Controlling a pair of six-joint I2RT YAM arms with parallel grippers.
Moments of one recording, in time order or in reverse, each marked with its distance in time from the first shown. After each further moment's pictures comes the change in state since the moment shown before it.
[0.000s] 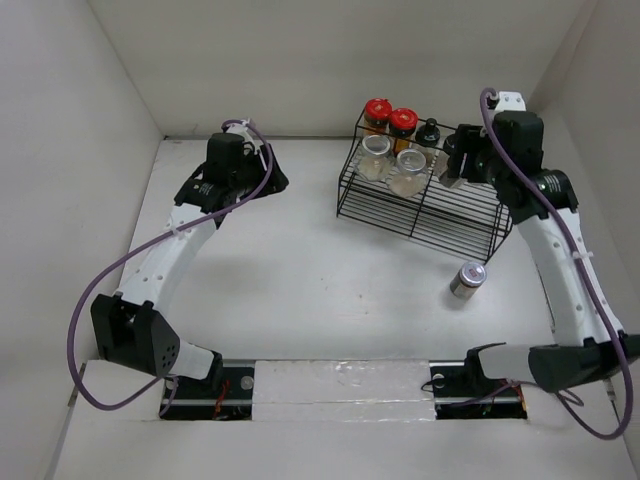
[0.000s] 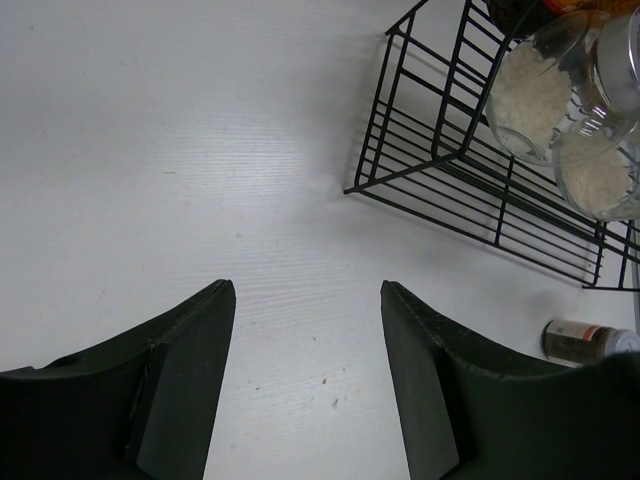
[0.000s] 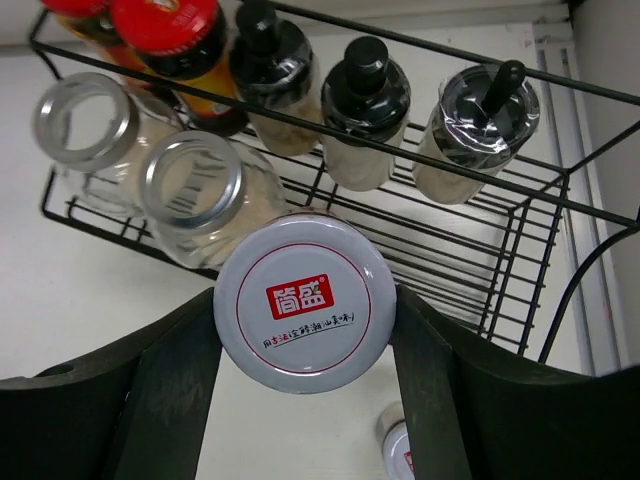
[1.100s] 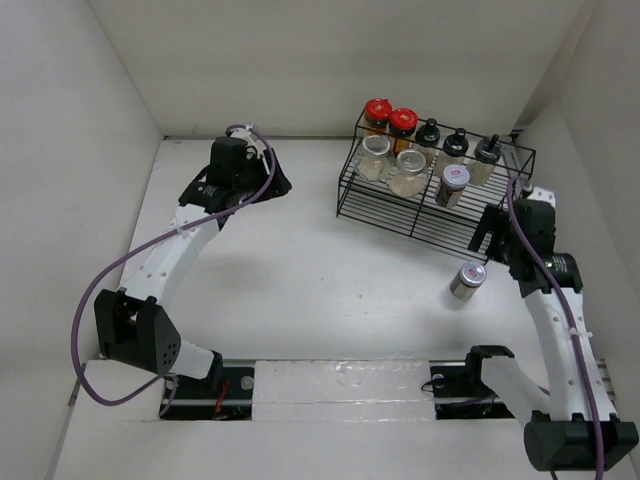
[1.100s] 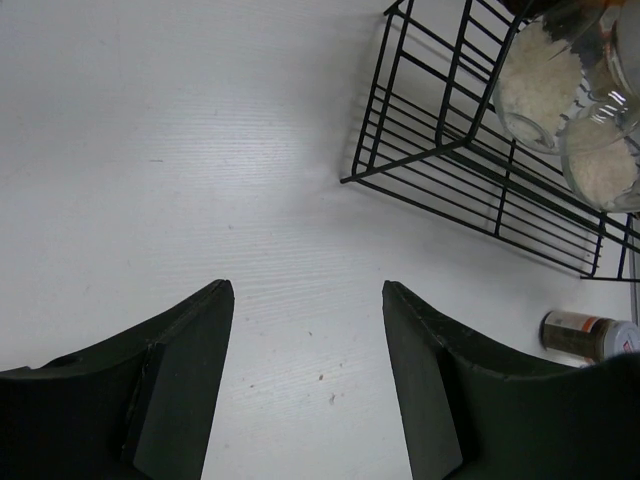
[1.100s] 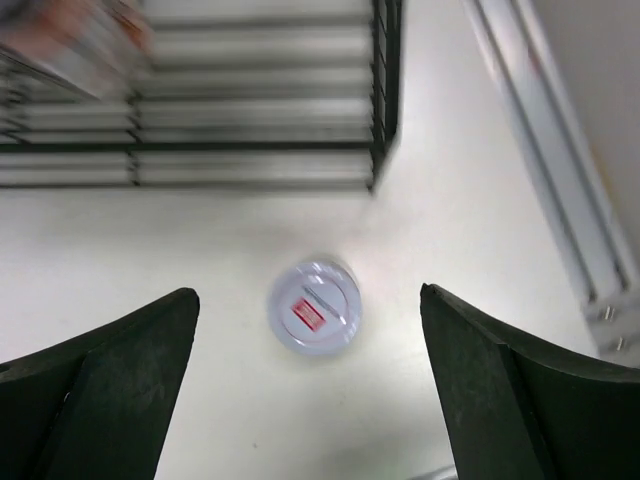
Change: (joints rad) left arm 0.000 0.013 -0.032 0.033 0.025 -0.012; right arm -0.226 -0.371 -0.544 -0.036 0.049 0.086
